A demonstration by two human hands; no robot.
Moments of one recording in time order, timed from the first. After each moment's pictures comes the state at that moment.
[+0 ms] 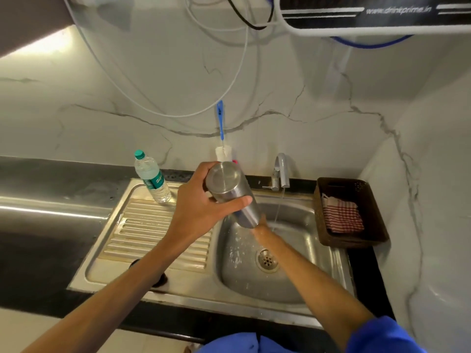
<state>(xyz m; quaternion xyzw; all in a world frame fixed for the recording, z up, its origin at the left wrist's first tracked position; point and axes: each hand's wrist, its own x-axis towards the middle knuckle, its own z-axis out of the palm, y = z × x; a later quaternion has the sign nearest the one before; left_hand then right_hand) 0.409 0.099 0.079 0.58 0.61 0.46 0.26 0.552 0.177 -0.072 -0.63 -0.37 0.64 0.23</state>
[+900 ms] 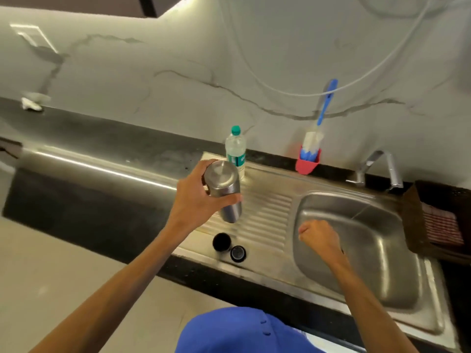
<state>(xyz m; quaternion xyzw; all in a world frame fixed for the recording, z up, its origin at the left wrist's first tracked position) 0.140 0.030 0.045 0.53 0.69 0.42 0.25 0.448 0.135 -0.132 -0.65 -0.71 0.26 -0.07</state>
